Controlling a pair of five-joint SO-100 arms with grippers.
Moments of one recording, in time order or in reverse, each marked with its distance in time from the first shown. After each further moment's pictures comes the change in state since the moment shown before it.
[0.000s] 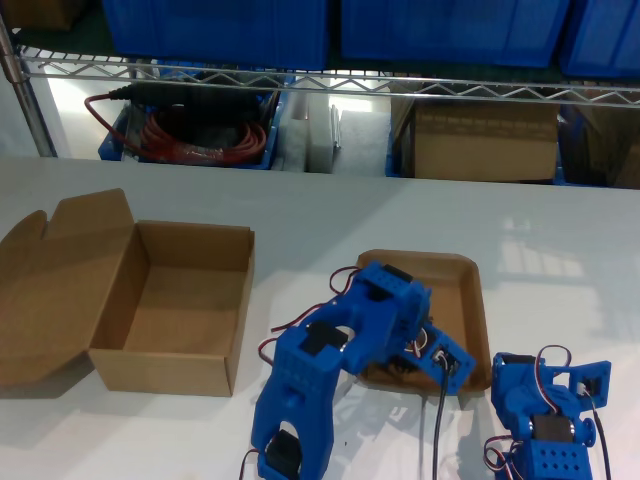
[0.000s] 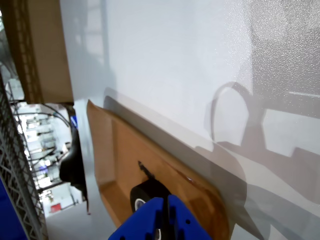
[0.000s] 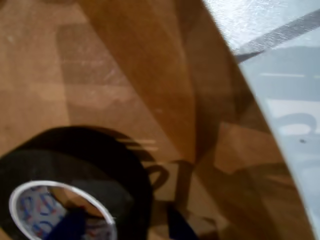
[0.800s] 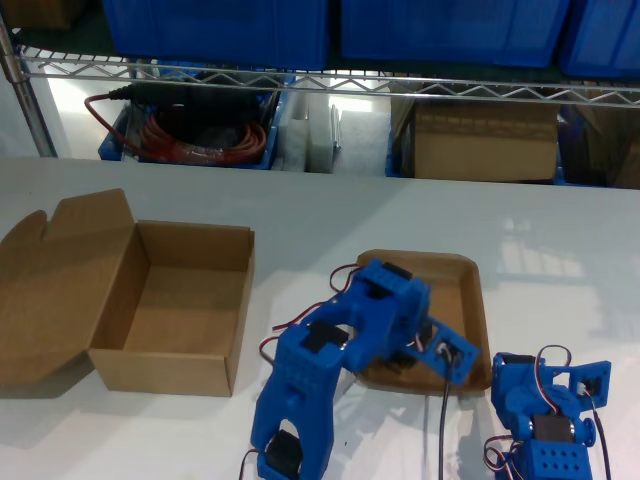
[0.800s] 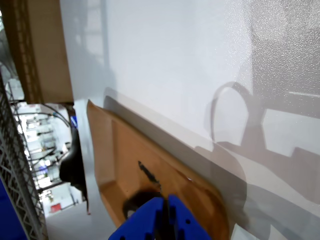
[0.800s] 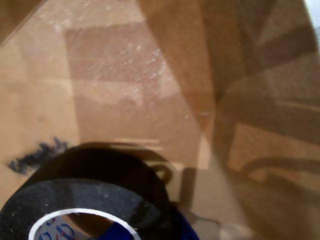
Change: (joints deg) arm 0 -1.1 1.5 0.8 0.3 -3.9; arm 1 0.0 0.0 0.0 0.0 0.0
